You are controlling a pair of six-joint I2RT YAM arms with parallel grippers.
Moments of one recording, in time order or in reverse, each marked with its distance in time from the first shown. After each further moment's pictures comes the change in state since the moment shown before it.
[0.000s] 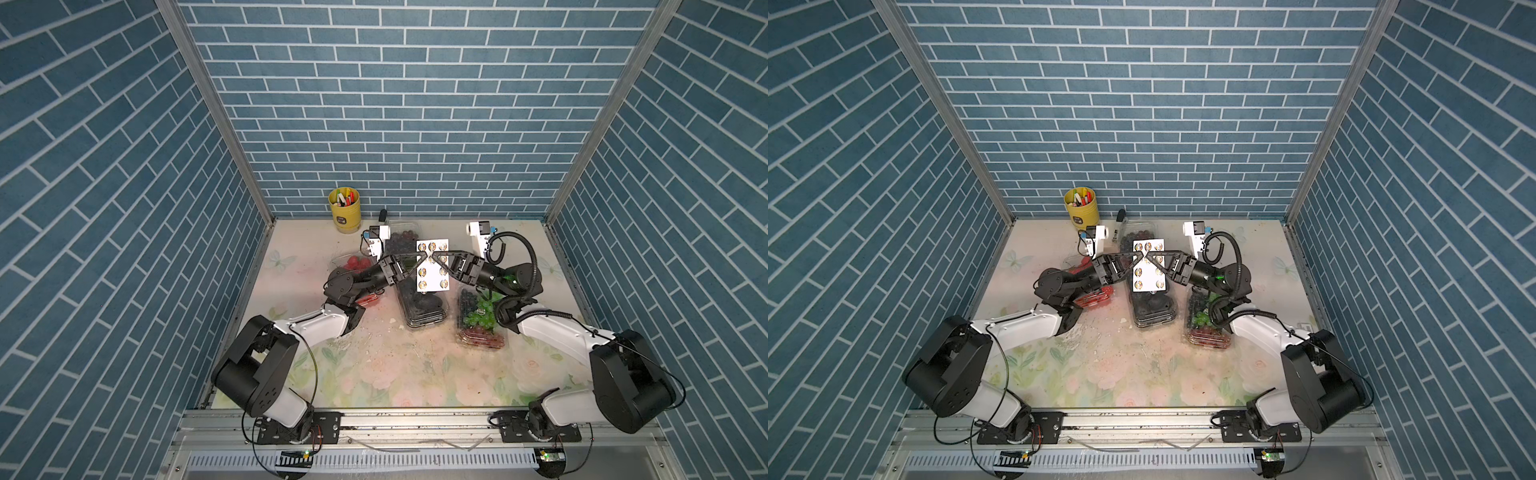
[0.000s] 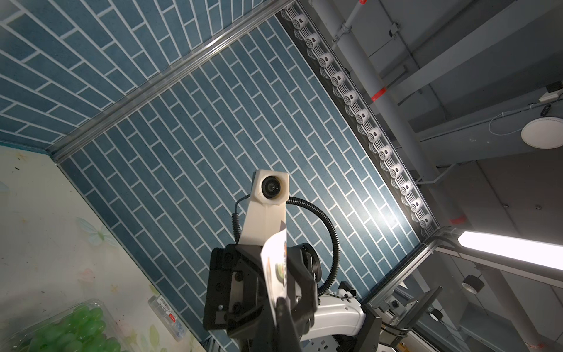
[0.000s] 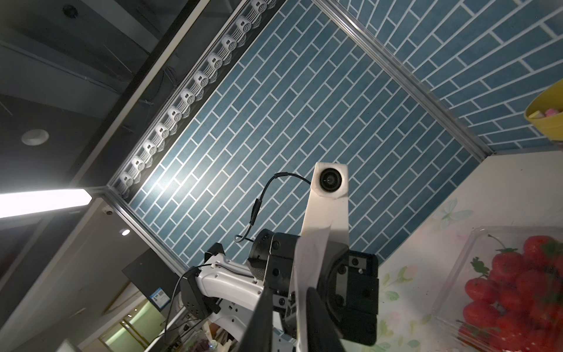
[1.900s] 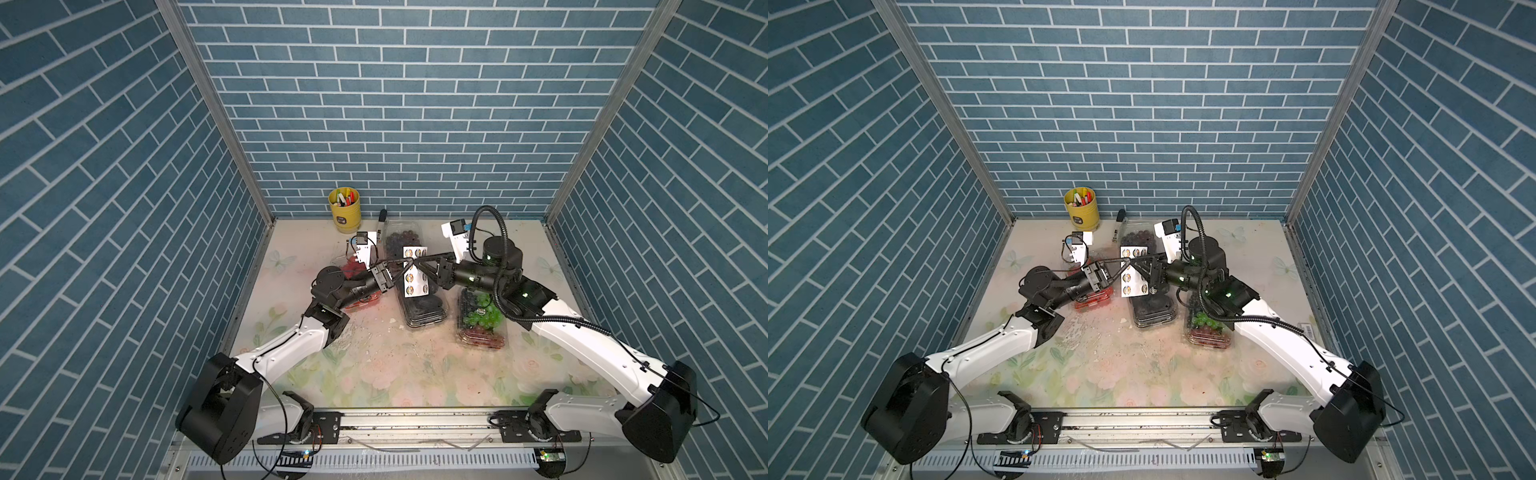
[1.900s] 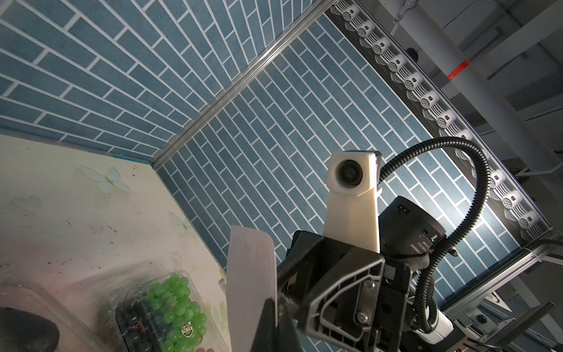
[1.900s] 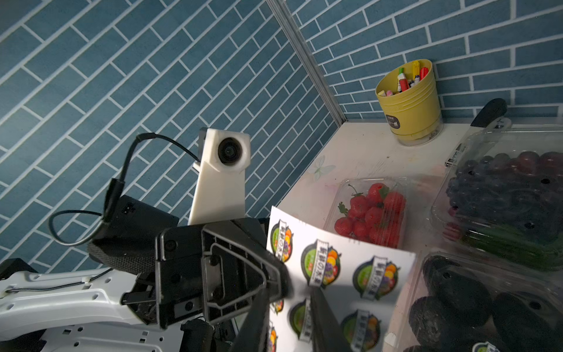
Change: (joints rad) left arm 0.033 -0.246 -0.073 -0.442 -0.057 0.290; right arm 0.229 -0.139 0.344 -1.195 0.413 -0.692
